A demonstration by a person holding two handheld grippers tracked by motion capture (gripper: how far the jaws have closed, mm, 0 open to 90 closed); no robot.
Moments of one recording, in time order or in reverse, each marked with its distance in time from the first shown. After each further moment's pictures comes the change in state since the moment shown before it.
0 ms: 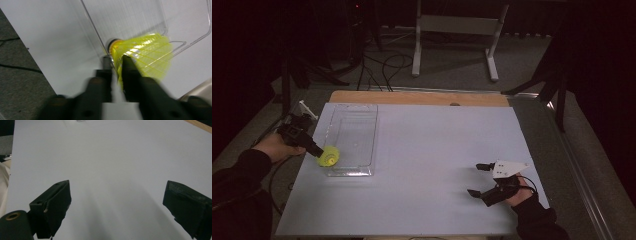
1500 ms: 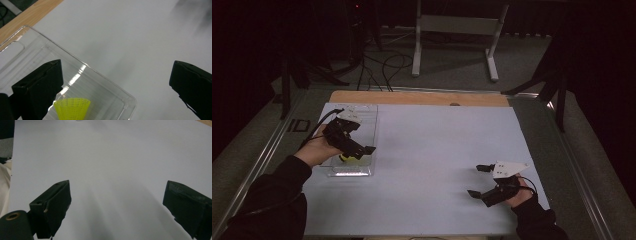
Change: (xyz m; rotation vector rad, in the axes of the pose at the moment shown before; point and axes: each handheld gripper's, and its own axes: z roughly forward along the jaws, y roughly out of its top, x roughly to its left) left arm -0.131 0.022 0.012 -0.504 0.054 0.582; right arm 0.000 -0.004 0.001 0.004 0.002 0.034
